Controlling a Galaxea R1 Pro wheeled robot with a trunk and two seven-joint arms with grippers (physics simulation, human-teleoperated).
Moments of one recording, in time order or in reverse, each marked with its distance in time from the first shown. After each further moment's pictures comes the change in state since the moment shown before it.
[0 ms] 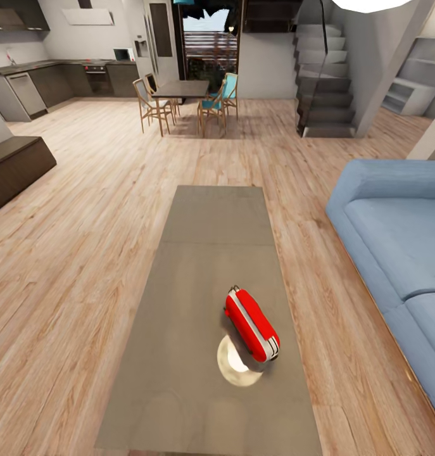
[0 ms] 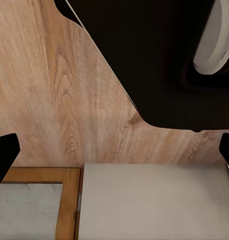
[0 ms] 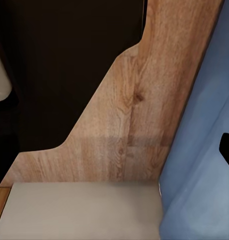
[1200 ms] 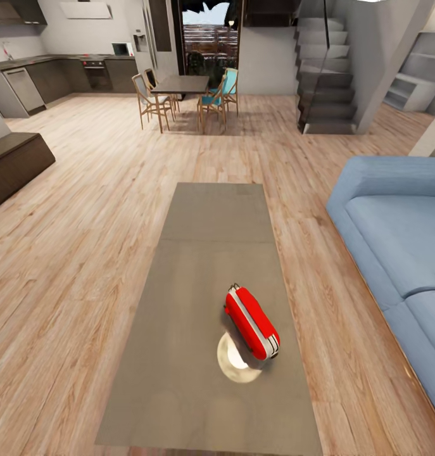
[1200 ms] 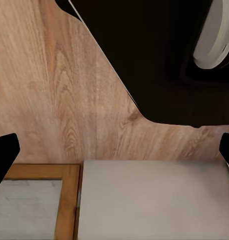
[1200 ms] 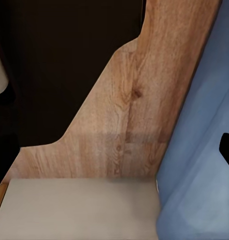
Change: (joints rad) left arm 0.000 -0.001 0.000 0.000 0.000 0.000 -0.001; right arm 0.000 0.002 0.003 0.000 0.006 0.001 -0.011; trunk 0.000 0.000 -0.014
